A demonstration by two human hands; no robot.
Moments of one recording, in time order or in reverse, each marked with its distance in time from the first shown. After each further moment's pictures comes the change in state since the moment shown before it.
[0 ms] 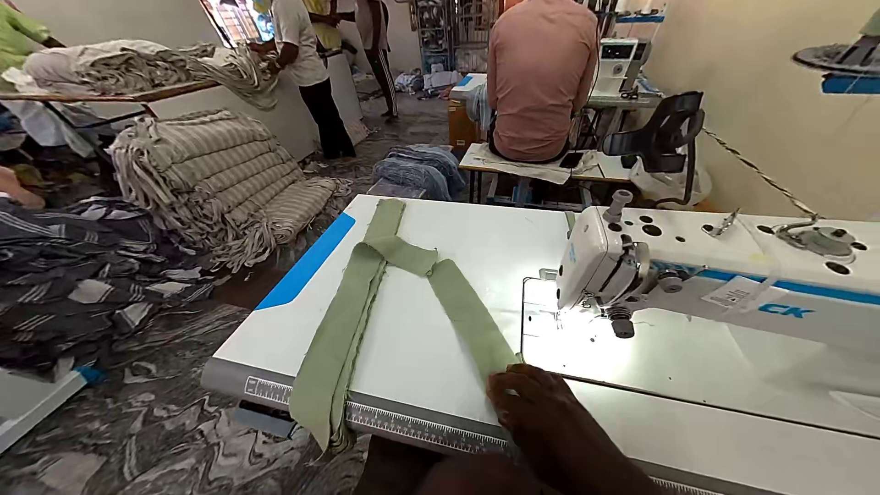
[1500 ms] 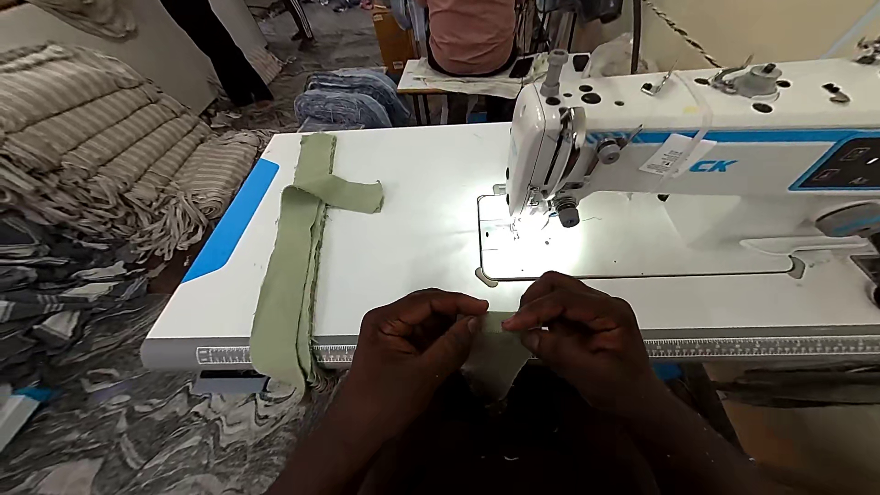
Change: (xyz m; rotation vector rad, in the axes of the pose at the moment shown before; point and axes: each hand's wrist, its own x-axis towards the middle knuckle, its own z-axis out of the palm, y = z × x) left_hand 0.032 0.009 -0.039 -0.426 0.335 0.119; right_hand -0.012 -0.060 -0.081 0.871 0.374 0.114
